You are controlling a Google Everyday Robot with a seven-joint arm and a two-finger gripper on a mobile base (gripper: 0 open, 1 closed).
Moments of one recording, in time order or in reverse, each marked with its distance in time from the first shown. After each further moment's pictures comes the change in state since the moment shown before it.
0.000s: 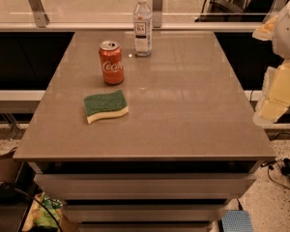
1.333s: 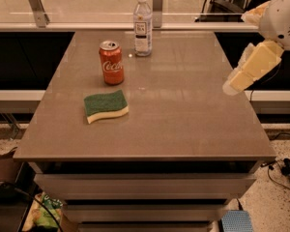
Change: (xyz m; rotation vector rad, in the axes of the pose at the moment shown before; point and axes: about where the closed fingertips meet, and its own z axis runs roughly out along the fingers) arm -0.036 -0.056 0.017 0.067 -0.313 0.117
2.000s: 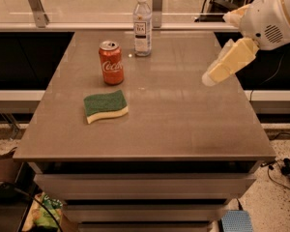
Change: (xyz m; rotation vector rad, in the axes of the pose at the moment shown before) arm -0.028 -0.014 0.033 -0.036 -0.169 0.052
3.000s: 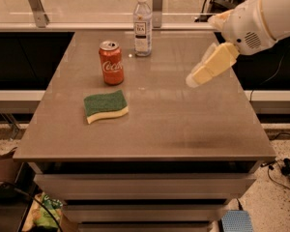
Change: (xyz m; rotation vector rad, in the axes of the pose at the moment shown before) arm -0.014 0.005 0.028 -0.017 -0.064 -0.010
